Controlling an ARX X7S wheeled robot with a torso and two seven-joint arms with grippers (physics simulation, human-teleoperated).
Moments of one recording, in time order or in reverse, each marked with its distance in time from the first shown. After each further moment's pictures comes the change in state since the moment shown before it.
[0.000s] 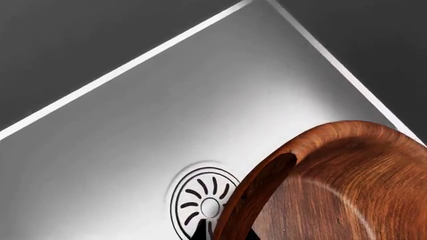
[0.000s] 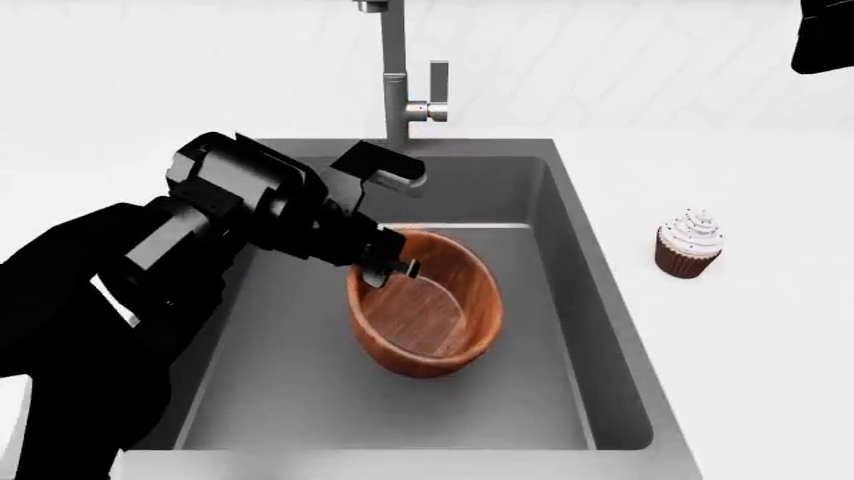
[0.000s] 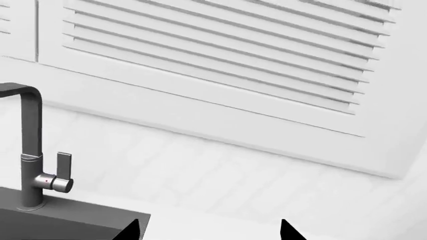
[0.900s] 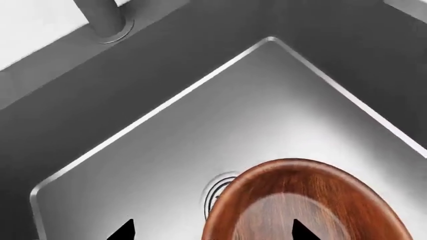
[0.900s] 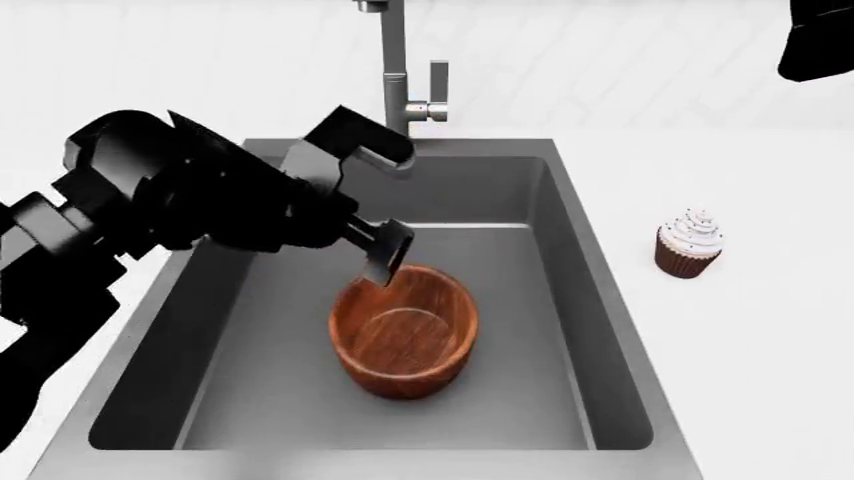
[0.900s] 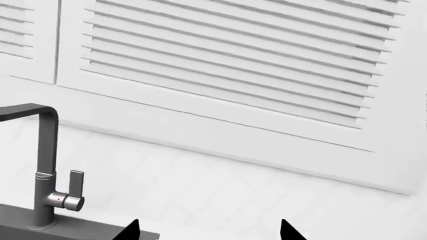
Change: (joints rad) left arm -0.029 -0.288 -0.134 0.573 -0.154 -0.083 -0.413; right arm -0.124 0.041 0.043 -0.090 0.016 -0.149 0.004
